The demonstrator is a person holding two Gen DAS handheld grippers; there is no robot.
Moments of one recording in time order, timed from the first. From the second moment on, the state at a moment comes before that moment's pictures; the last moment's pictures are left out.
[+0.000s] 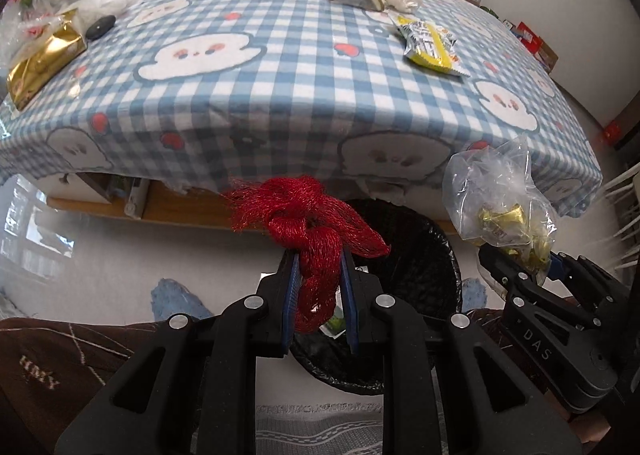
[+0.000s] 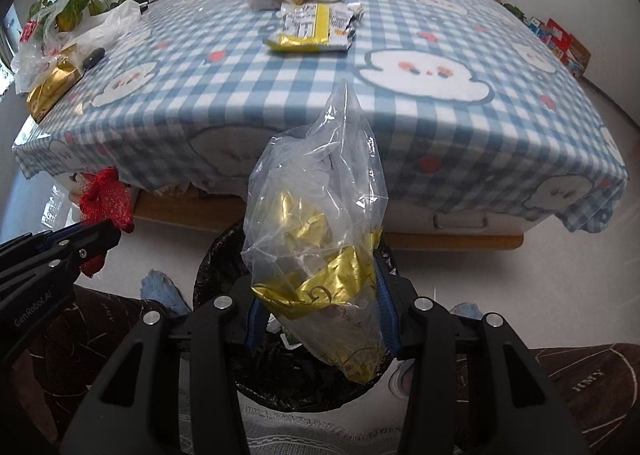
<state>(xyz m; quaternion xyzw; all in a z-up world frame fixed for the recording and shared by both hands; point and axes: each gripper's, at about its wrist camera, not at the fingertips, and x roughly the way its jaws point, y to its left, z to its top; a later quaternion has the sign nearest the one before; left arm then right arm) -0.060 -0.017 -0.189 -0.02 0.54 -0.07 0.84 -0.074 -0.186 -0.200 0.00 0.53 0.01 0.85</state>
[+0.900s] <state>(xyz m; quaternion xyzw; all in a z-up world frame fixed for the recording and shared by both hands) -0.050 -0.010 -0.272 -0.01 0.58 -0.05 0.81 -0.064 -0.156 -0.309 0.00 0.61 0.02 0.79</state>
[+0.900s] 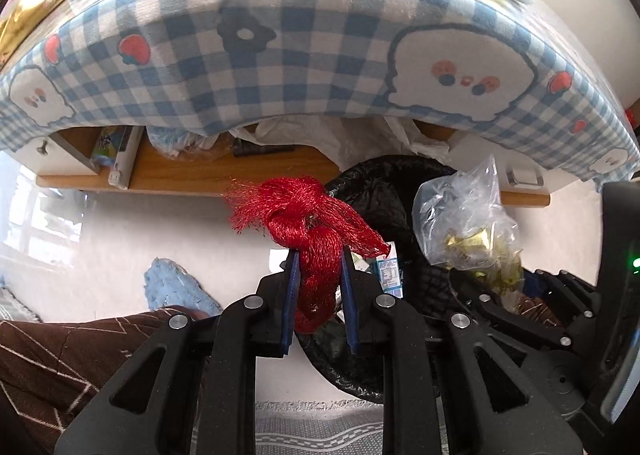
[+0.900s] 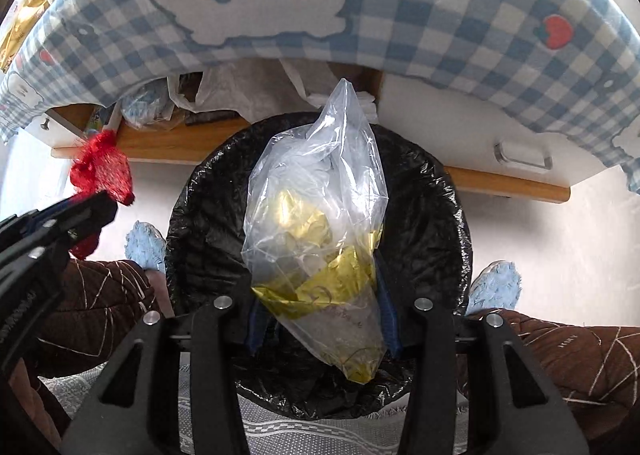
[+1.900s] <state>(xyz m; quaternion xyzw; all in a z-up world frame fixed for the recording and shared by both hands) -0.037 -0.081 -0.296 0.02 0.60 -0.08 0.79 -0.063 -0.273 -0.252 0.02 0.57 -0.06 0.82</state>
